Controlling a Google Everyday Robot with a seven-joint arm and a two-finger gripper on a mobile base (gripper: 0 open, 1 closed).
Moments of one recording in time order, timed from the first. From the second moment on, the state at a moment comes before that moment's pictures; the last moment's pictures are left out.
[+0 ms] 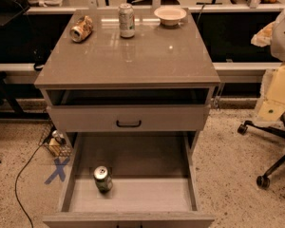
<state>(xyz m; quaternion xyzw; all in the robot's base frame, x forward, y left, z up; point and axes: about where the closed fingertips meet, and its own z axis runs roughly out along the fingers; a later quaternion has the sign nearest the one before) 0.438 -0.217 0.976 -0.60 0.78 -0.03 0.16</state>
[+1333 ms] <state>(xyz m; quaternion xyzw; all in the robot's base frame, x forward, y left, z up) 0.446 -0.148 0.809 -0.49 0.80 0.22 0.27</state>
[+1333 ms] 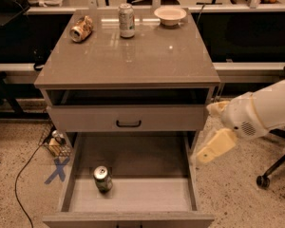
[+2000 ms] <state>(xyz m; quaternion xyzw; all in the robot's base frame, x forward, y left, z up) 0.450 -0.088 0.760 -0.46 0.80 0.27 0.28</state>
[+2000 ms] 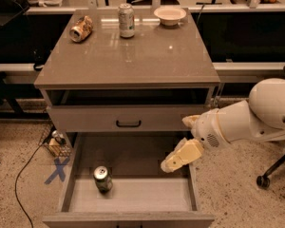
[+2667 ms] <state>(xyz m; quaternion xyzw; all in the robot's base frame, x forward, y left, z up) 0.455 -0.071 0.686 -0.46 0.79 0.27 0.30</state>
